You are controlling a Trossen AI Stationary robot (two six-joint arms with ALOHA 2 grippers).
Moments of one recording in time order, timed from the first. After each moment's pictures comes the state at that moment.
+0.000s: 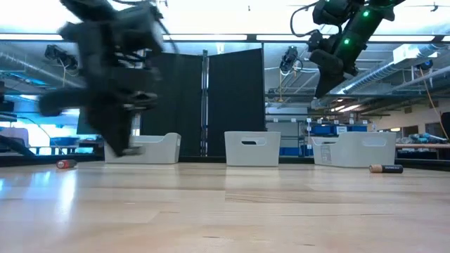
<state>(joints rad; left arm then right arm) -0.07 1.45 0.76 -0.58 -0.13 0.31 -0.44 1.15 0.92 -0.68 0.31 0.14</state>
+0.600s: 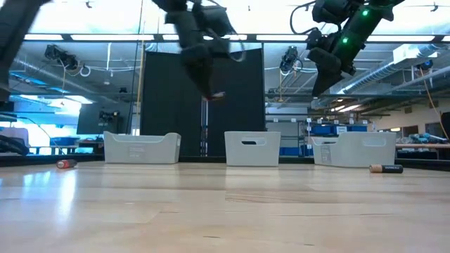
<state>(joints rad) 0.39 1.83 1.68 -1.01 0.01 0.41 -0.44 1.15 0.92 -0.65 0.31 0.13</state>
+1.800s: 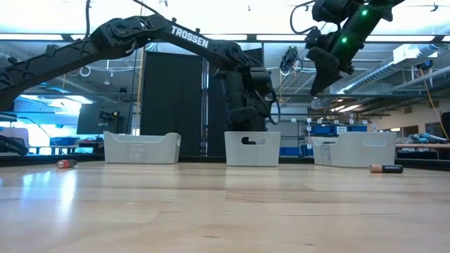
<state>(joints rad) 0.44 2.50 2.32 -1.16 0.06 0.39 -0.44 1.15 0.92 -0.63 0.31 0.11</state>
